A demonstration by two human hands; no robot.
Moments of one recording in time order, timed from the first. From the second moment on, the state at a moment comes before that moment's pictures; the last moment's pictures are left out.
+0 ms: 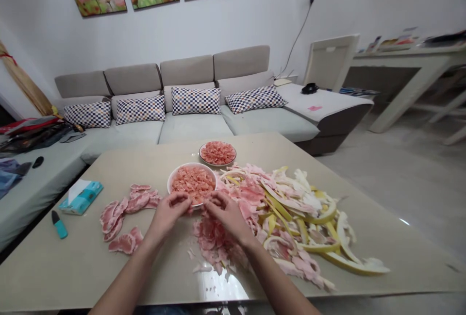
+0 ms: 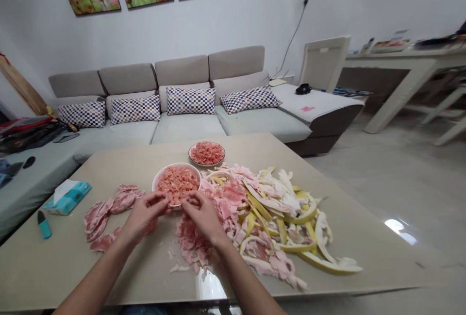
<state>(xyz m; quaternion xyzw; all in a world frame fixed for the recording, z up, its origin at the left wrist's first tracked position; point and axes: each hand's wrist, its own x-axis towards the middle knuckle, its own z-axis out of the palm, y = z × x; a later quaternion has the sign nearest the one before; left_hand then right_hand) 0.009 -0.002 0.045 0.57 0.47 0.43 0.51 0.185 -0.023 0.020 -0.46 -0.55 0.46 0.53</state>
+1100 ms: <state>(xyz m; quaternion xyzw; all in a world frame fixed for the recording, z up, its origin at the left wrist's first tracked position) -0.074 -0.003 -0.031 0.68 0.60 0.30 0.29 0.182 -0.126 -0.043 -0.51 -0.64 0.34 0.47</state>
